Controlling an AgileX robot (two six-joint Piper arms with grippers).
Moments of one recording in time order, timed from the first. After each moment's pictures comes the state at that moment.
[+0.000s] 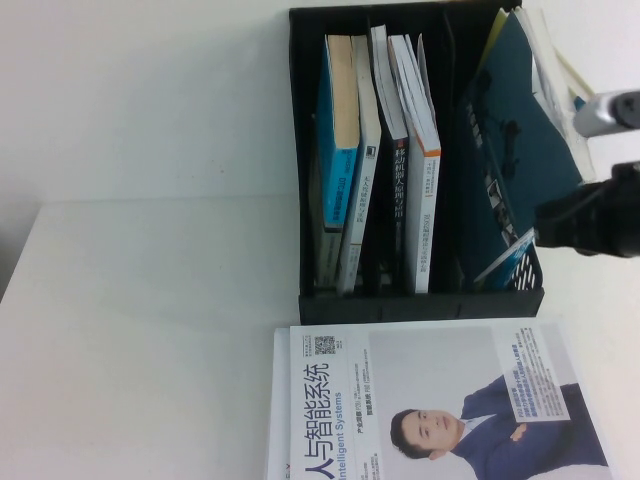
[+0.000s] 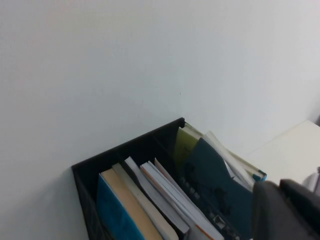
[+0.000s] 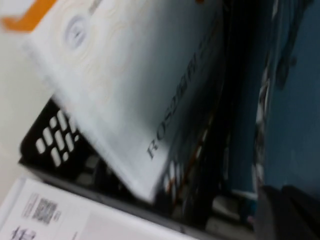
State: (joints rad) right arm 0.27 1.40 -0.92 0.66 0.32 -0.57; left arm -0.63 1.46 -2.37 0.00 1.23 -0.11
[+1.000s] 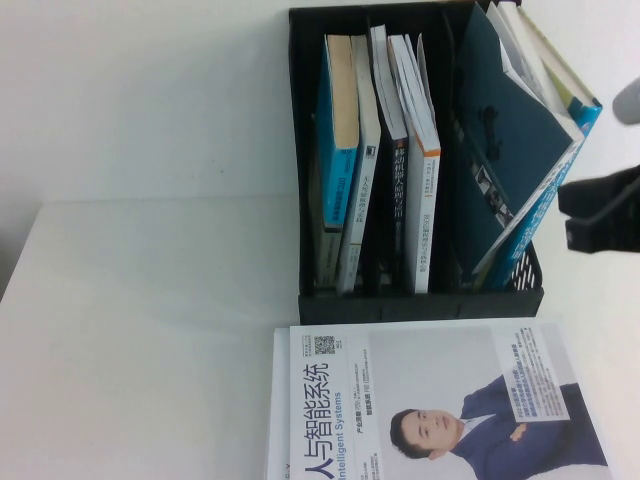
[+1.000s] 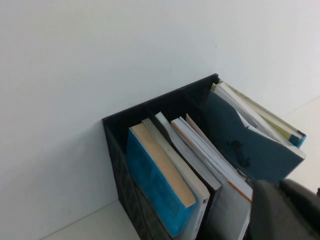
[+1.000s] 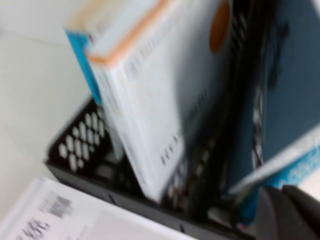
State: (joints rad) right arm 0.27 1.27 -0.90 0.68 0.34 -0.66; left arm -0.62 1.41 -2.24 0.08 1.26 -0.13
